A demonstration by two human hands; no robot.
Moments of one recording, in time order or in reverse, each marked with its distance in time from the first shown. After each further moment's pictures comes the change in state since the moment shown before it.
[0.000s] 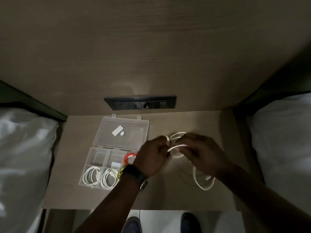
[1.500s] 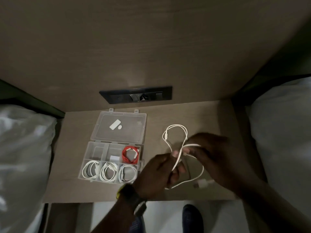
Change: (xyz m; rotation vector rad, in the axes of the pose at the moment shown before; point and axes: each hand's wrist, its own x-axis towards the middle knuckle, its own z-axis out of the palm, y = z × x) left_hand -0.061 0.030 0.024 -0.456 -0.193 -0.250; right_hand -0.053 -0.031 -0.022 0.087 0.193 0.112
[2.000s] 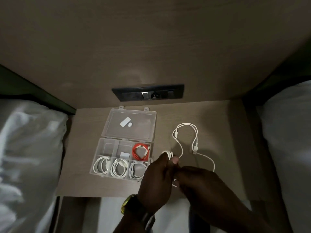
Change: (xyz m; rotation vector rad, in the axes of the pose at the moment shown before) left_hand -0.027 -0.028 -0.010 0.277 0.280 0.163; right_hand -0.035 -0.037 0.066 -0.010 -0.287 -0.039
